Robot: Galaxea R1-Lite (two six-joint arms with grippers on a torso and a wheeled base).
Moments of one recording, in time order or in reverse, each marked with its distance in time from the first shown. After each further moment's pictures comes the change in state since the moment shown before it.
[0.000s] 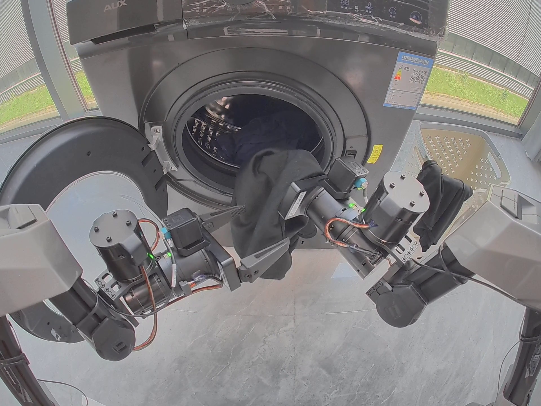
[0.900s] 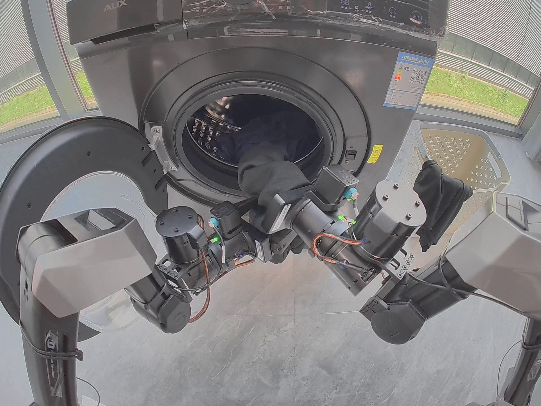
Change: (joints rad) left arm 0.018 0.342 -0.390 0.009 0.094 0.029; right arm 0.080 -0.023 0.031 0.003 -0.035 0.008
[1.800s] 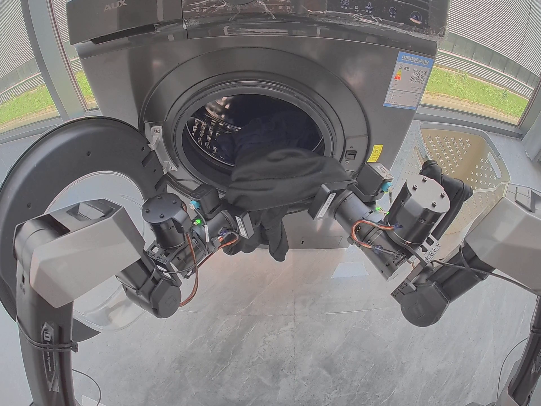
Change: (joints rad) left arm 0.076 0.007 -0.066 -0.007 0.080 -0.055; right arm -0.138 -0.042 0.103 -0.009 -0.023 0.035
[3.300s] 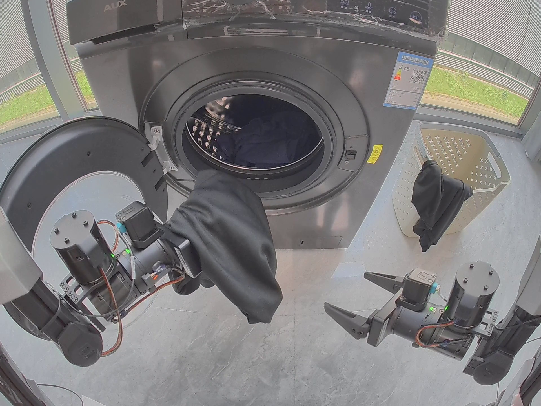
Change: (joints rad) left arm -0.023 -0.487 0.587 0.000 0.035 -0.035; right arm 0.036 -0.217 0.720 -0.031 0.160 -0.067
